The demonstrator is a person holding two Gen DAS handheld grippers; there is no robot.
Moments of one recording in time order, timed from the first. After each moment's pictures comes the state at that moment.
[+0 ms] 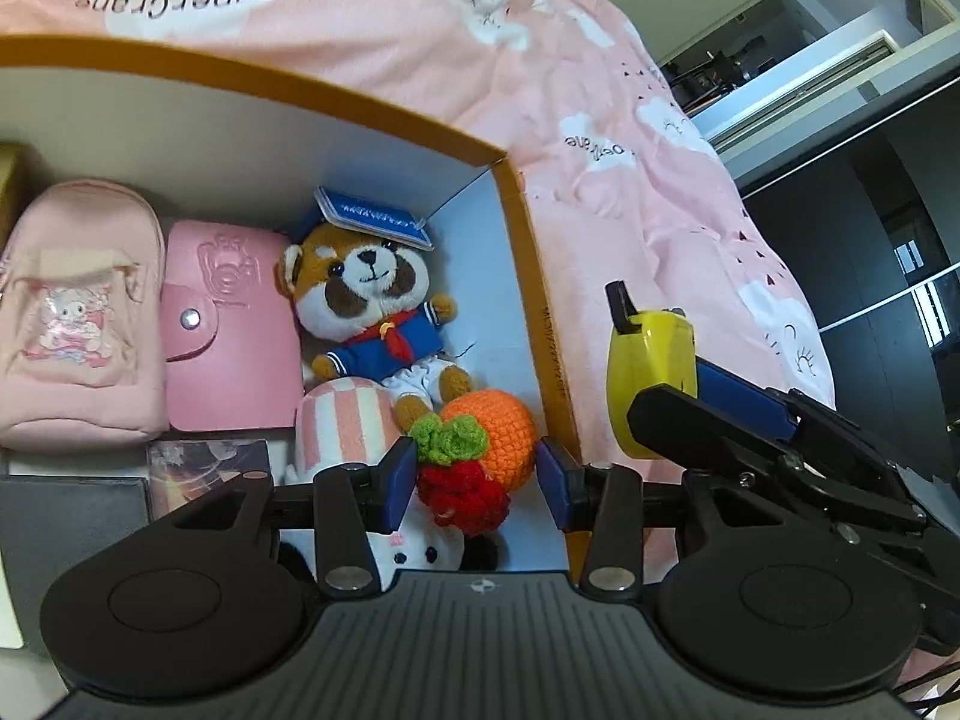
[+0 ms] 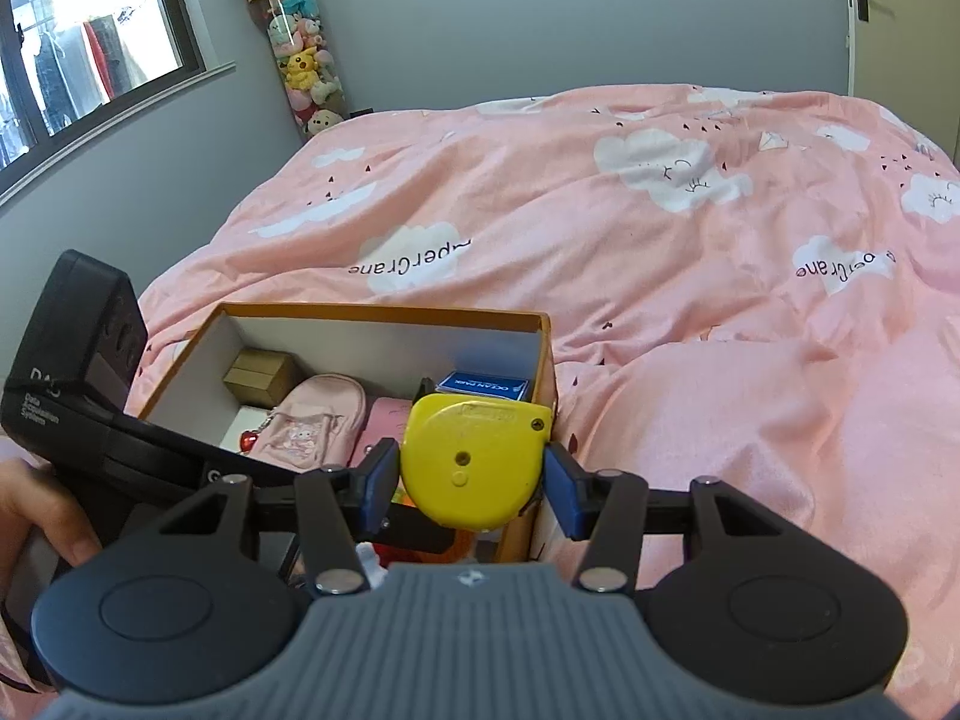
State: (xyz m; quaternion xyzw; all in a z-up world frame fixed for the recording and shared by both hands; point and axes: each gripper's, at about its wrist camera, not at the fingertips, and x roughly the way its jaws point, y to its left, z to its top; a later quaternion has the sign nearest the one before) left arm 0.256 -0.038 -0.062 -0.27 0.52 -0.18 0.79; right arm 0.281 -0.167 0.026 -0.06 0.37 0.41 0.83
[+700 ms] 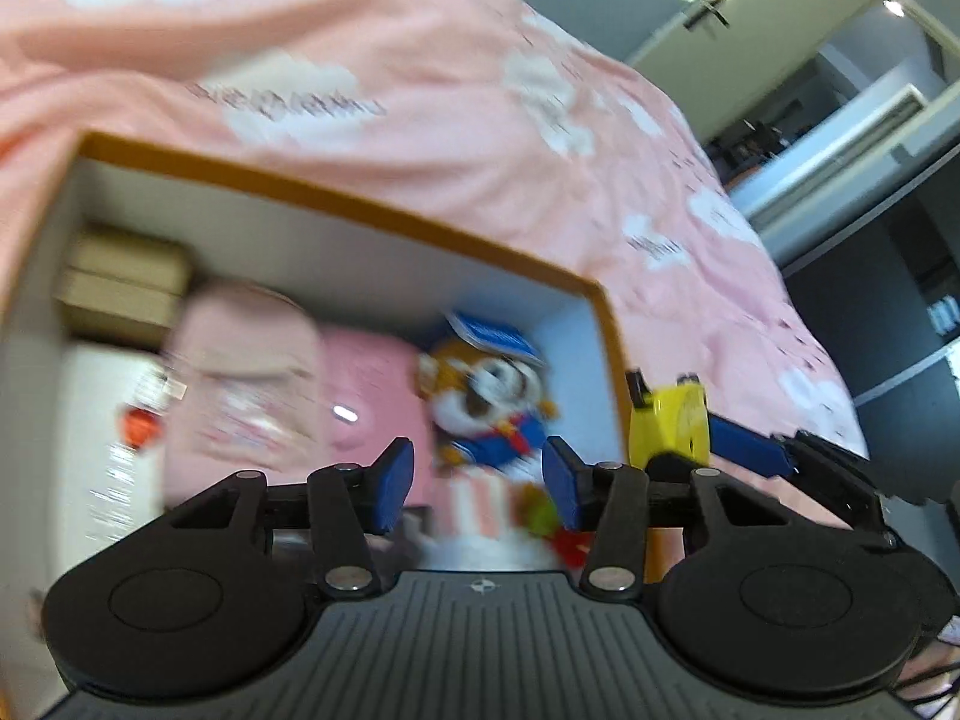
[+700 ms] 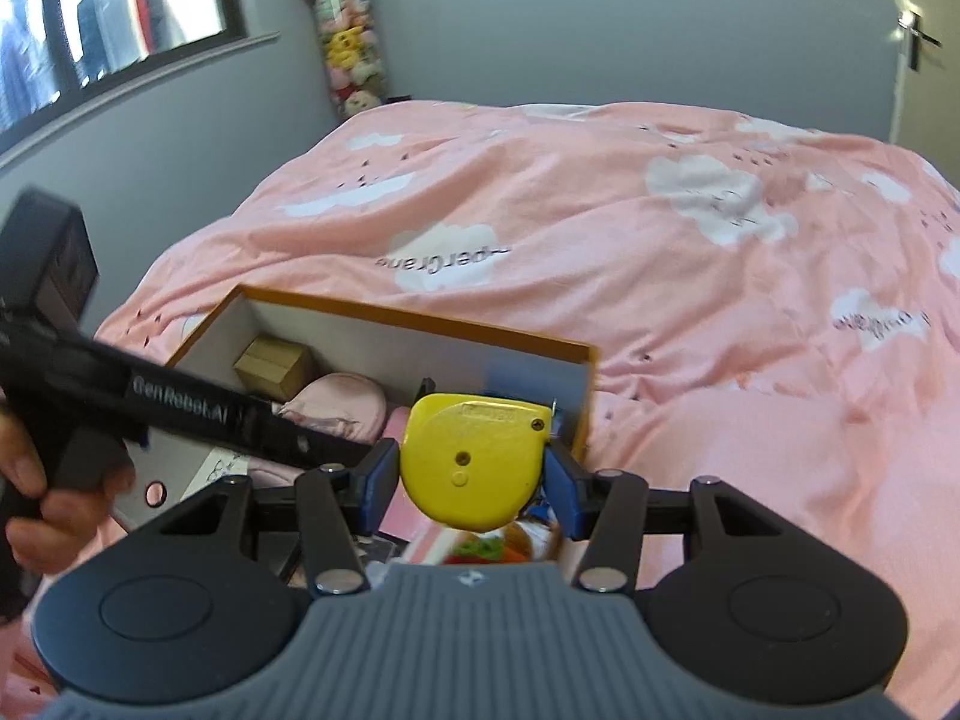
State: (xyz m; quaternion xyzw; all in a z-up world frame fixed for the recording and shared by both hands) left arm 0.238 0.032 -0.026 -0.26 0.46 -0.09 0.84; right arm 0.278 -0.128 0.026 -0.12 0.34 0.45 0.82
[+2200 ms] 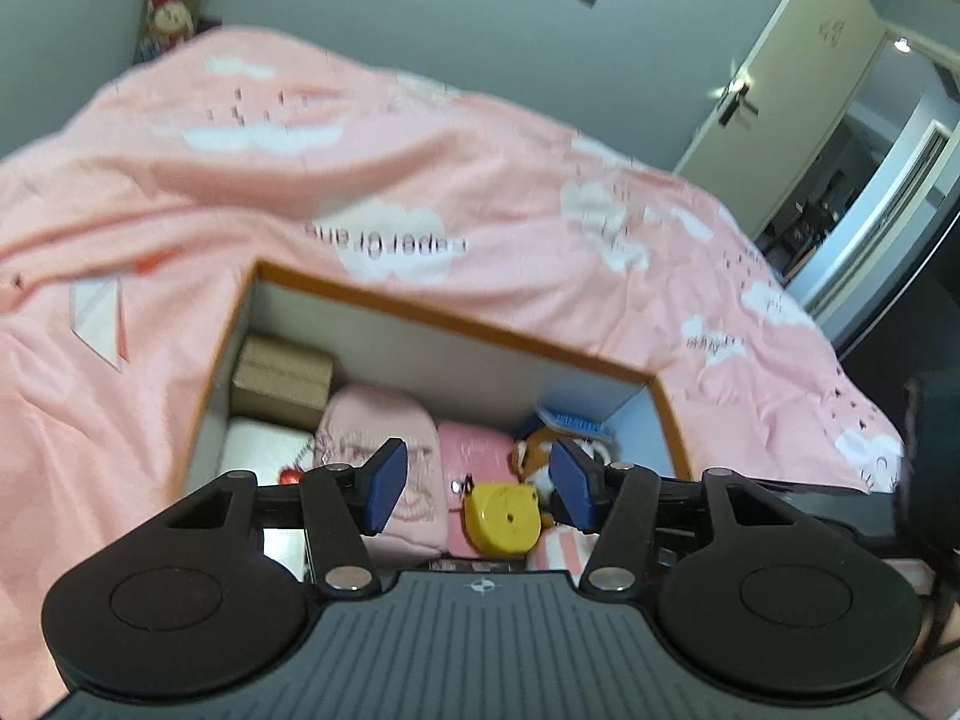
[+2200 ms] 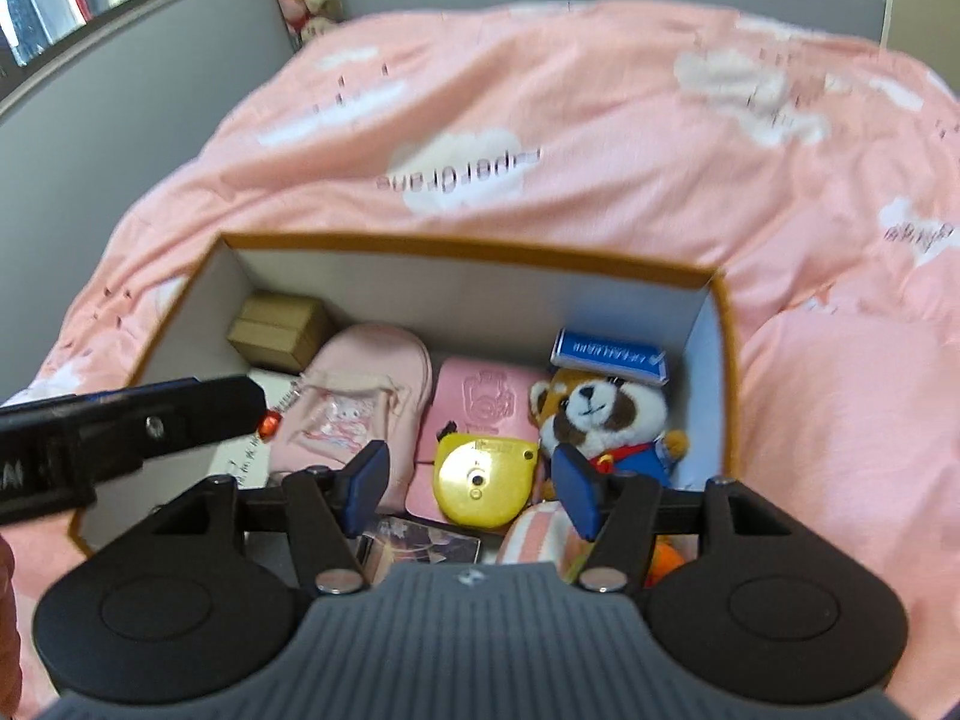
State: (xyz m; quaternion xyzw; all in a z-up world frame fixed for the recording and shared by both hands) left arm 0.177 0.043 0.015 -0.21 0.35 0.00 0.91; right arm 0.268 -0.062 -0.001 -0.11 0.42 0.40 0.81
